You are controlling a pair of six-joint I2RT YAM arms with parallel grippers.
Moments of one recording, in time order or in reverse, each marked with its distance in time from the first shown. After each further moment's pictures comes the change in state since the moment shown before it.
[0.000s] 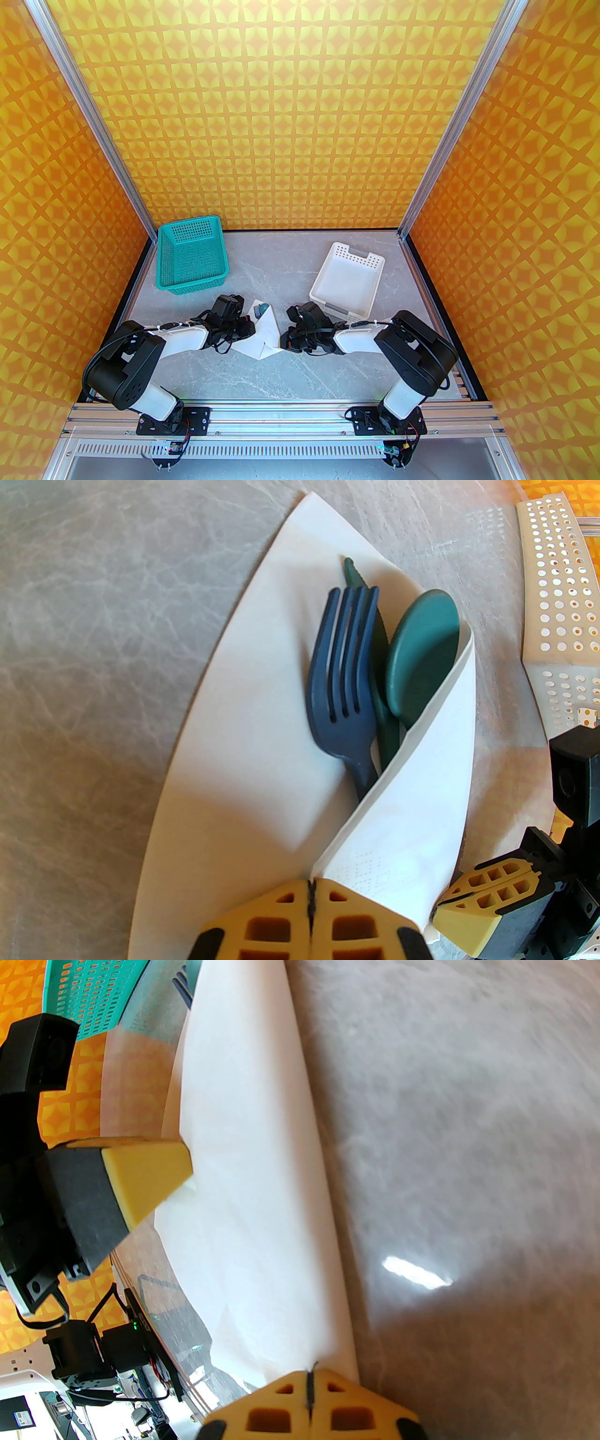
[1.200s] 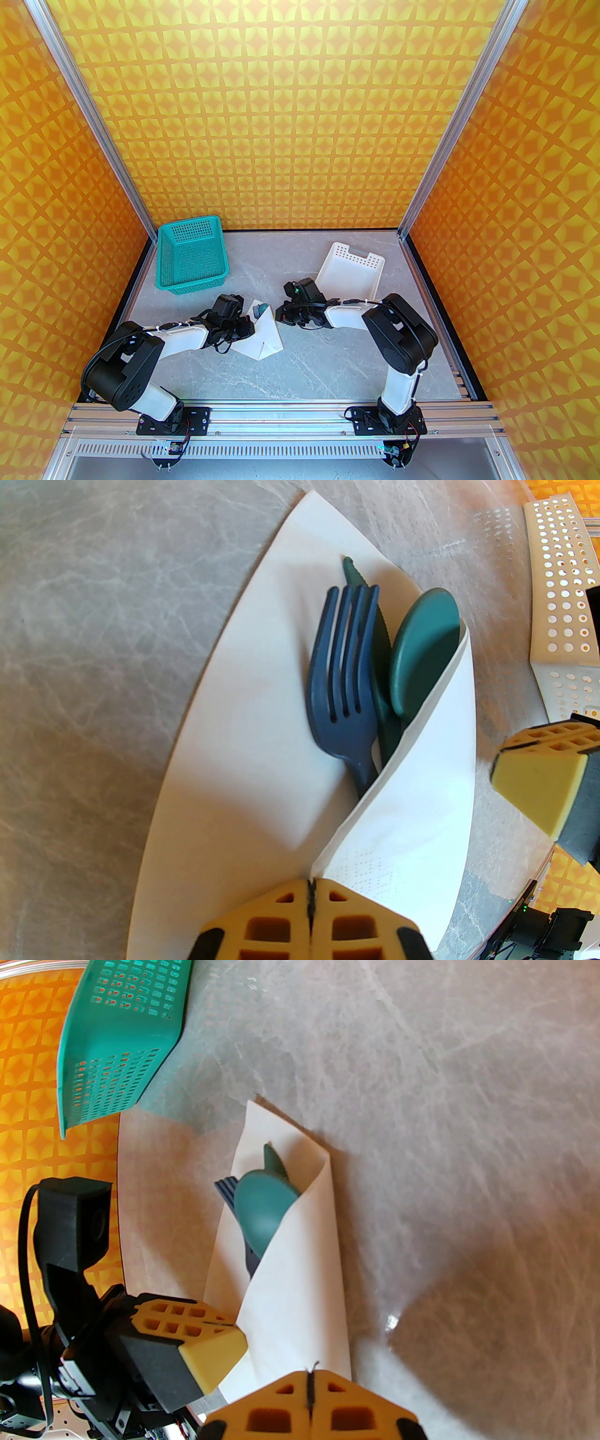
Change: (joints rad) left arm -0.005 -0.007 0.011 -0.035 -0.020 0.007; right arm -0.110 0.193 0.310 -0.068 -0.008 -0.073
